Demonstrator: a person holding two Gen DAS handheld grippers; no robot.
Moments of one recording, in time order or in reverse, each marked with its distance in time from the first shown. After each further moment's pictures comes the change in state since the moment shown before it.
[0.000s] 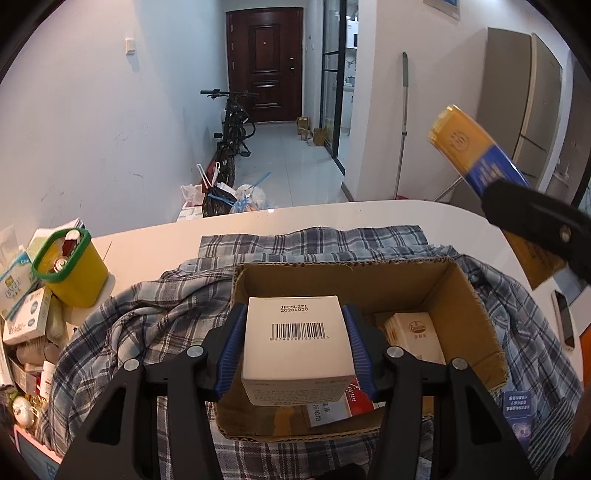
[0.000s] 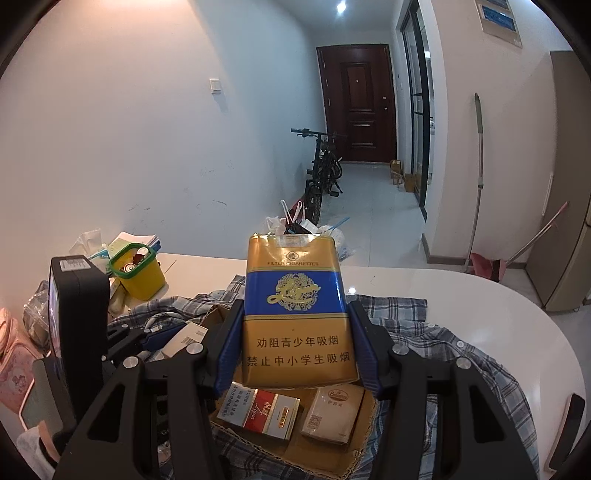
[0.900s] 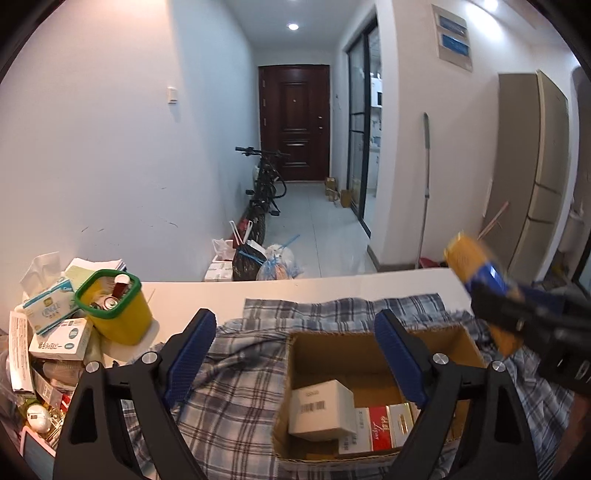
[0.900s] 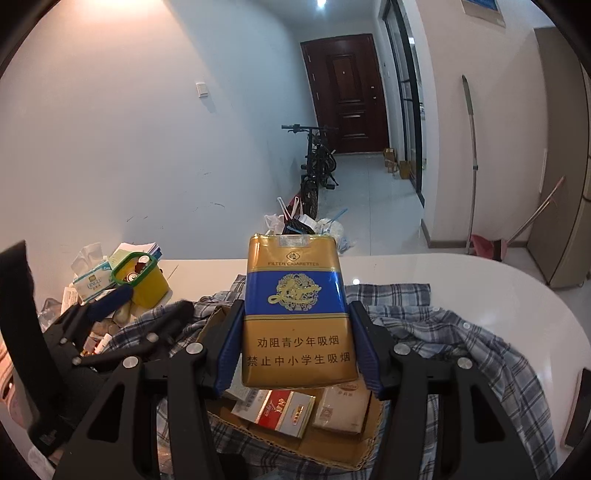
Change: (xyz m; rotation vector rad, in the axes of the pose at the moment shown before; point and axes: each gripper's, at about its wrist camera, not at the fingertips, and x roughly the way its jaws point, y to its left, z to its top) left arm -0.057 0.035 0.017 -0.074 -0.255 0.091; right arm 0.002 0.008 -0.007 0.063 0.019 -0.008
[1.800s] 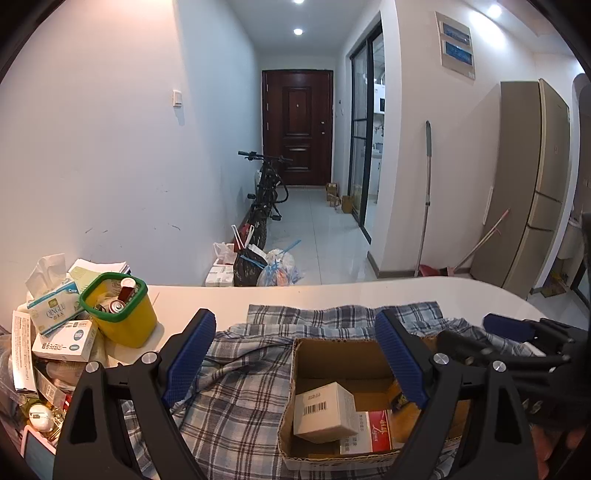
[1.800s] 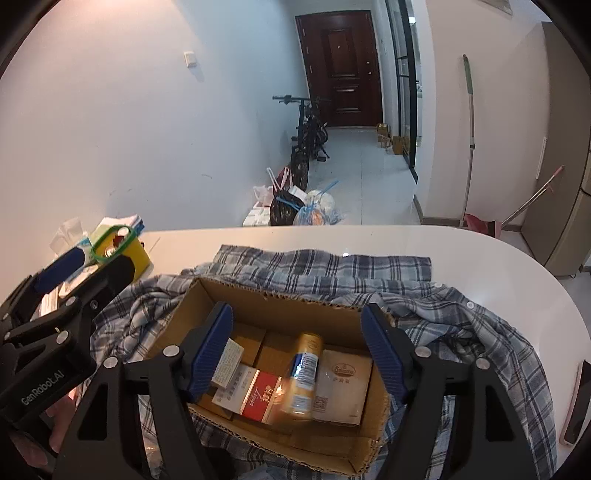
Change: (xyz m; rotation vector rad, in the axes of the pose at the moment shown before) left arm -0.014 0.003 0.006 -0.012 -0.027 -0.008; right arm 0.020 -0.007 -0.009 0.008 0.074 -0.050
